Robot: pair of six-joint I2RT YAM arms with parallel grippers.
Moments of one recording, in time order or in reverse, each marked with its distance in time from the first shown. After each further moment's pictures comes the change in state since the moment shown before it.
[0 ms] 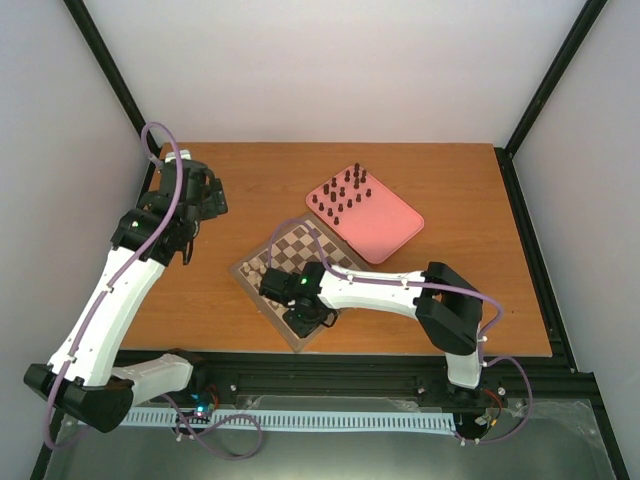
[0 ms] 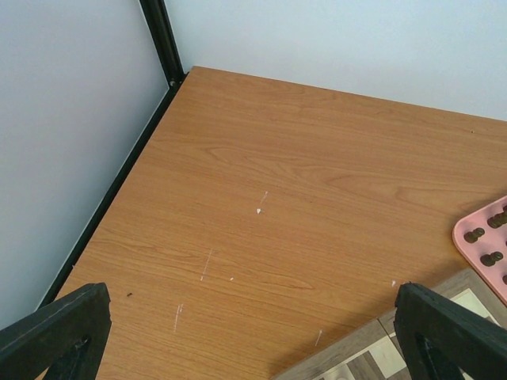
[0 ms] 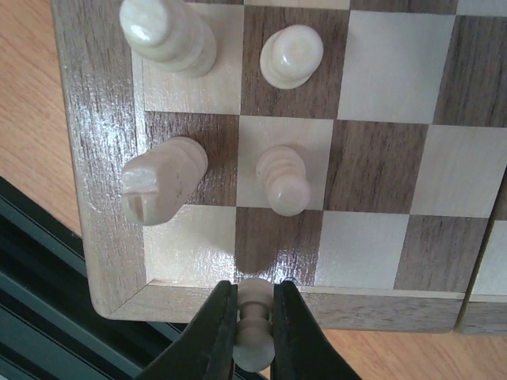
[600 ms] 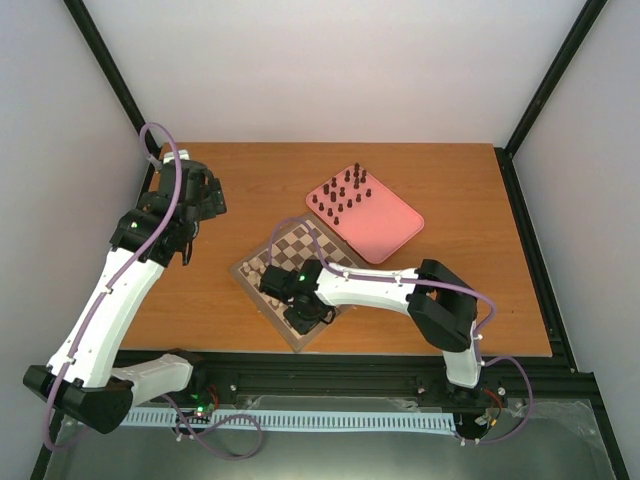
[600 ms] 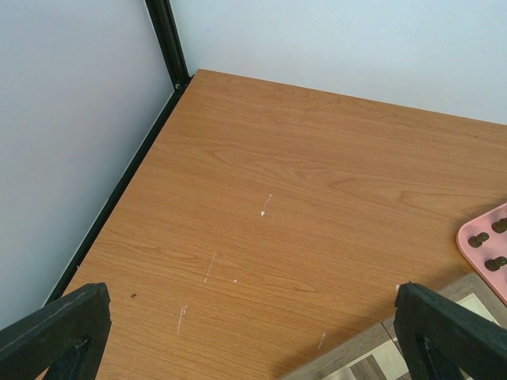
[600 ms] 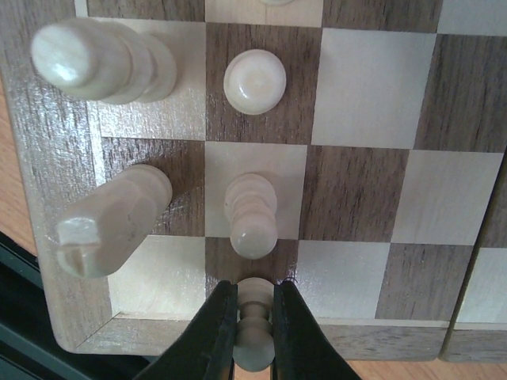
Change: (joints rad) left arm 0.000 -0.007 -0.001 0.000 -0.013 -0.002; right arm -0.026 0.033 0.010 0.007 0.019 -0.023
